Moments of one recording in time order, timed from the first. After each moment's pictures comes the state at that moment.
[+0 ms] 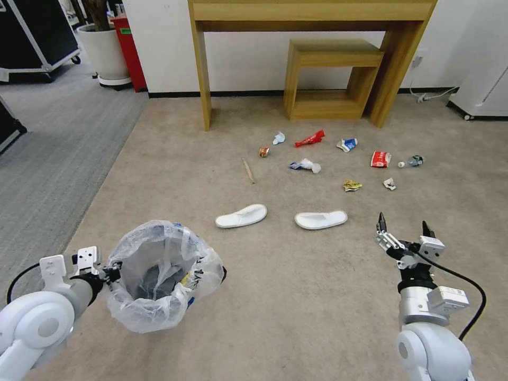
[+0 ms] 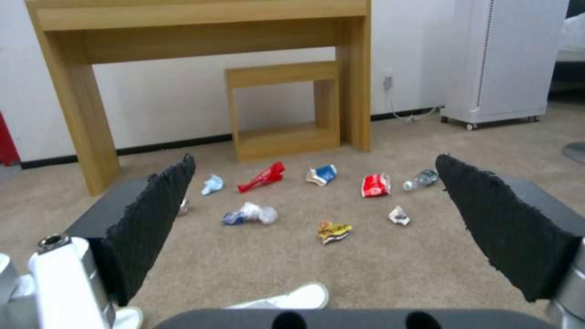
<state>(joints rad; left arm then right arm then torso) 1.58 -0.75 -0.77 -2.20 -1.27 0.63 -0.61 -1.52 1.38 0.69 2.14 0.29 0.01 0.18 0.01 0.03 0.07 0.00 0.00</state>
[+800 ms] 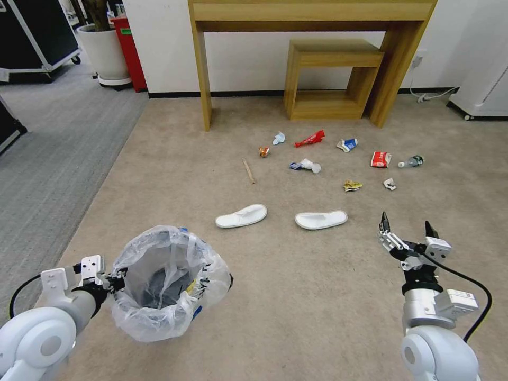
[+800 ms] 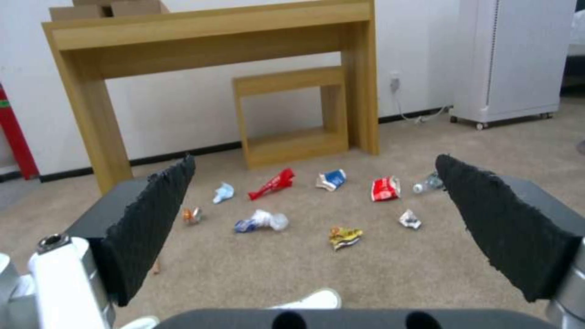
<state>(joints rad) 1.61 -0.80 -0.76 -2.17 -1.17 0.62 -0.50 -1.55 1.36 0.70 2.18 0.37 0.02 0.18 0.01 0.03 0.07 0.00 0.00</state>
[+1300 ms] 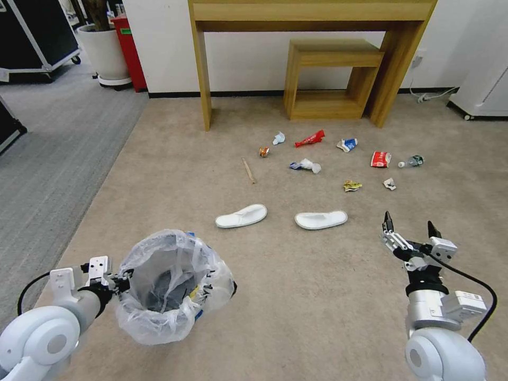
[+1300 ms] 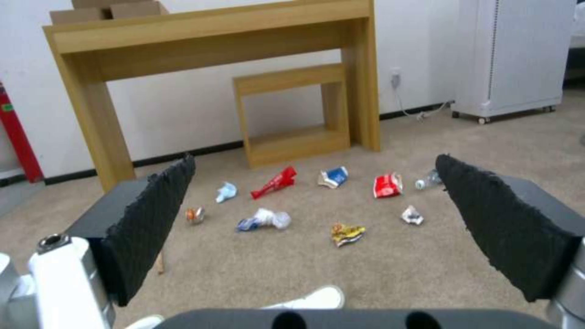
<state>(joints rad) 1.62 -0.77 -0.73 -2.18 -1.15 0.61 -0.47 -1.56 1.36 0.71 2.19 0.39 0.02 0.18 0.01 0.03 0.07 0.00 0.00</state>
